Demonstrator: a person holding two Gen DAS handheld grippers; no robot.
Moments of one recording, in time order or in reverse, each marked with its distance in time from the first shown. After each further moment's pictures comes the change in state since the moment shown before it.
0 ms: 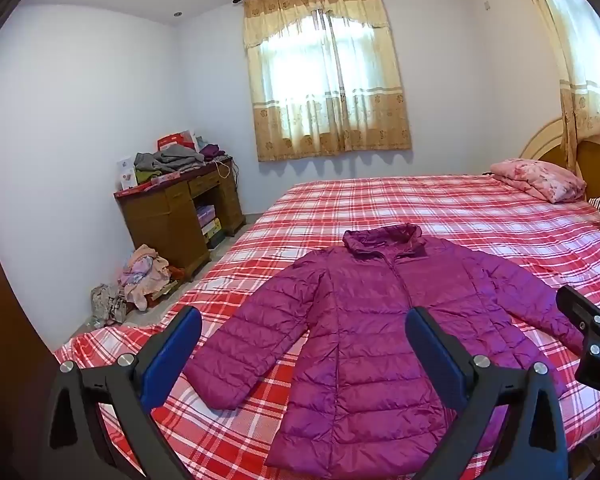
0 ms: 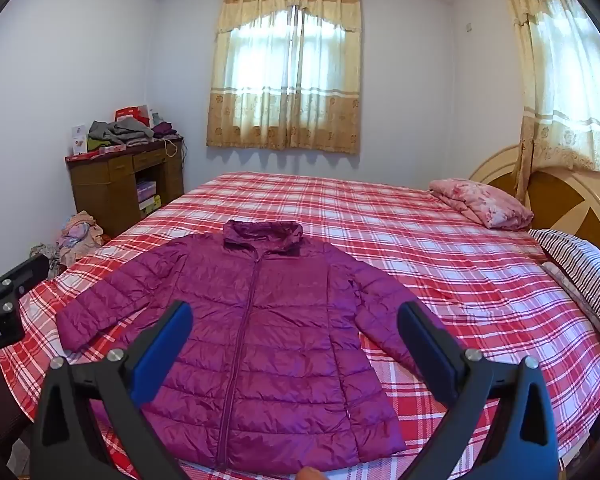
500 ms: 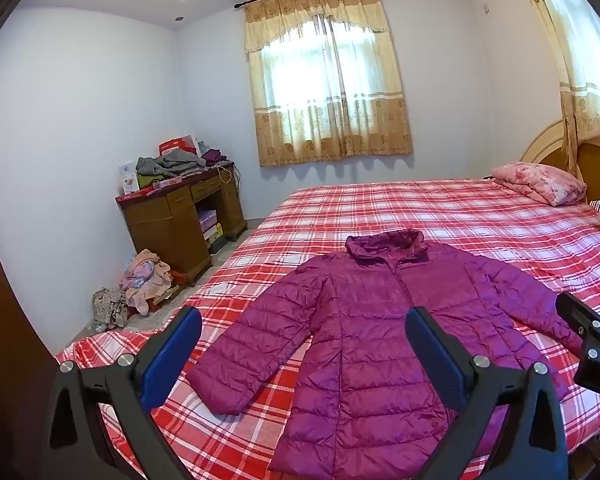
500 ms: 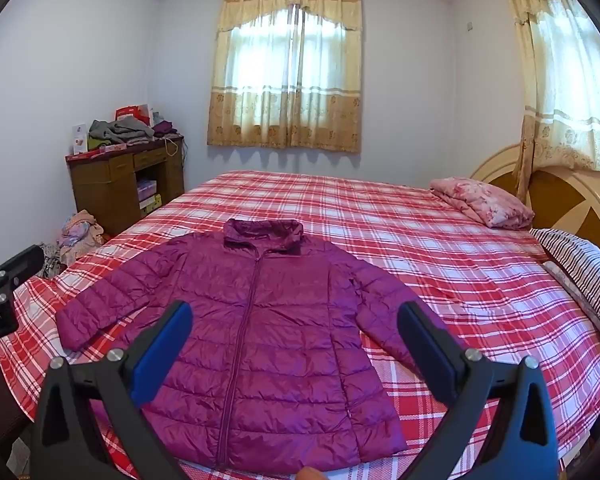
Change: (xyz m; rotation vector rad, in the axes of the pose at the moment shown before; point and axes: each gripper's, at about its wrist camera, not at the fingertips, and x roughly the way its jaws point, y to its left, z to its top) left arm -0.002 -0.001 0.004 0.016 -0.029 0.004; right arm 0.000 0.000 0.000 0.005 0.001 0.004
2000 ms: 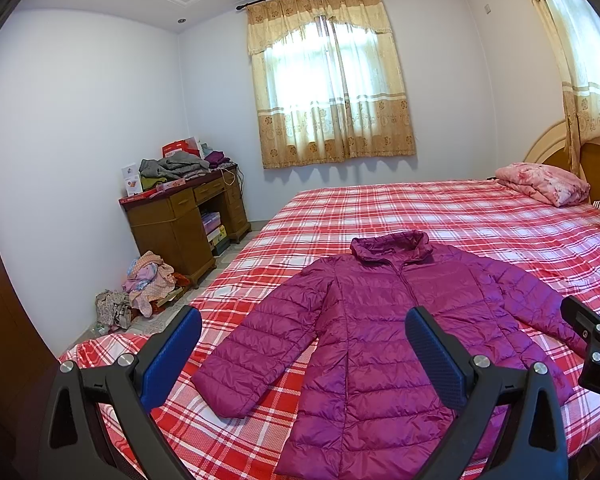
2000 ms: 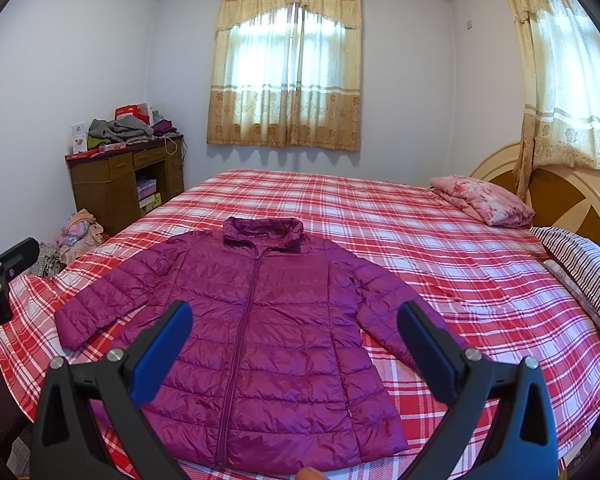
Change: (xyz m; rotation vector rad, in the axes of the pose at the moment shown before) left arm 0.006 0.008 -0.003 0.000 -0.005 0.008; right arm 0.004 -0.003 -0.001 0.002 0.005 -0.001
